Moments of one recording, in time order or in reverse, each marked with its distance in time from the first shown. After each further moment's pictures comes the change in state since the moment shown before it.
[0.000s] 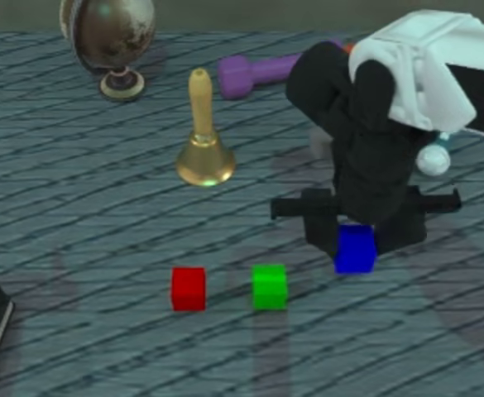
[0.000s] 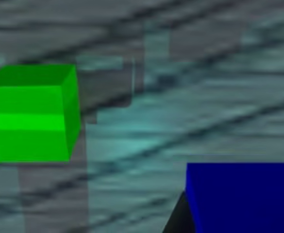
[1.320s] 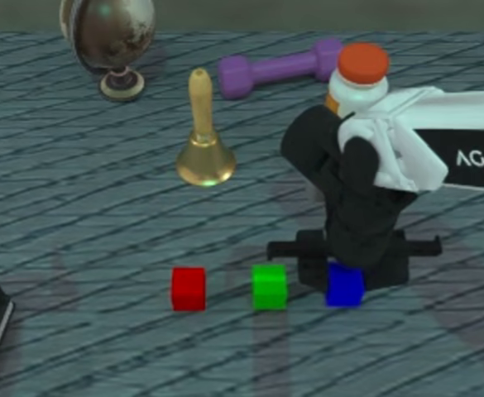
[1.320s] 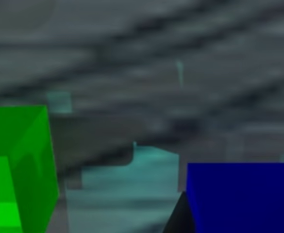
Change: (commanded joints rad) left arm 0.000 0.000 0.000 0.000 0.000 0.000; right arm 0.013 0.064 -0.193 0.265 0.001 0.034
